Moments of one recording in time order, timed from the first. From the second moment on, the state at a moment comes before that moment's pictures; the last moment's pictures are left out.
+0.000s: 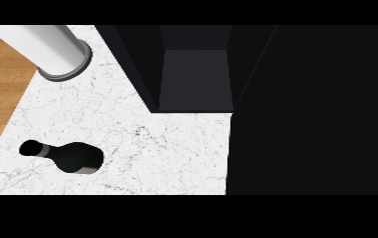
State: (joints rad) left arm 0.37 0.26 0.41 -2.19 0.80 -0.33 0.28; right arm 0.01 -0.17 0.07 -2.43 -0.21 0.08 0.50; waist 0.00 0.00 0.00
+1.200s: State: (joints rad) left arm 0.20 0.22 0.45 -1.66 0.52 -0.56 0.03; right arm -0.04 -0.17 0.04 -2.44 -0.19 0.09 0.56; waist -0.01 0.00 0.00
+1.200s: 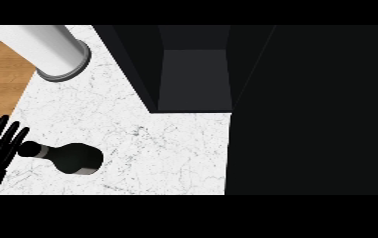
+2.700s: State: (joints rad) left arm 0.05 0.21 0.40 -1.17 0.23 -0.65 -0.37; right arm -0.09 -0.14 0.03 -2.44 -0.19 0.10 0.61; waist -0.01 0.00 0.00
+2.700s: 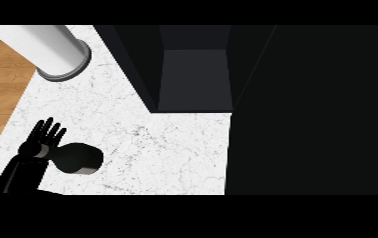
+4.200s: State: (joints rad) left arm -0.13 0.23 0.30 -0.81 0.14 -0.64 -0.56; right arm -0.11 -0.12 0.04 -2.43 -0.18 0.11 0.62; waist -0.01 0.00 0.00
